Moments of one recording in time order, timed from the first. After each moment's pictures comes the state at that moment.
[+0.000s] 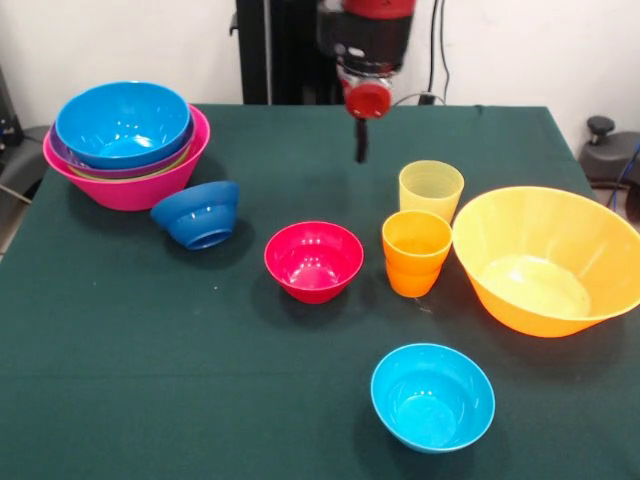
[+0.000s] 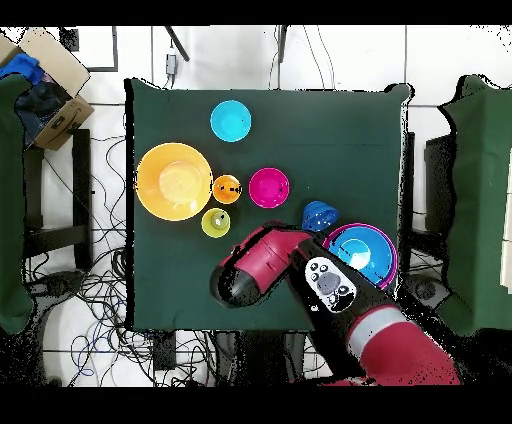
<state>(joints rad) -0.53 -0.67 0.55 2.00 -1.02 0.57 1.00</state>
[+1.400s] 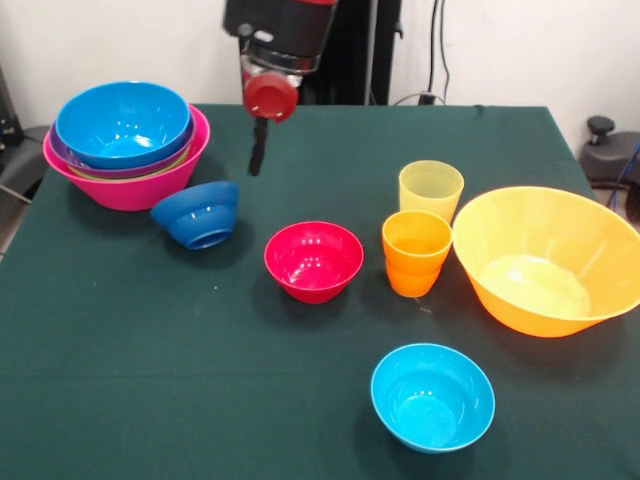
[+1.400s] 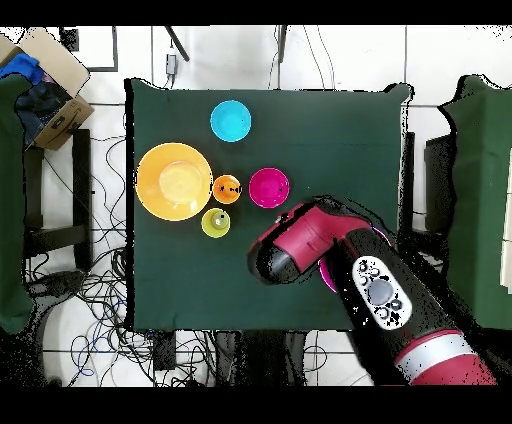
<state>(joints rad) -0.66 -0.75 0.61 1.89 -1.17 0.67 0.95</state>
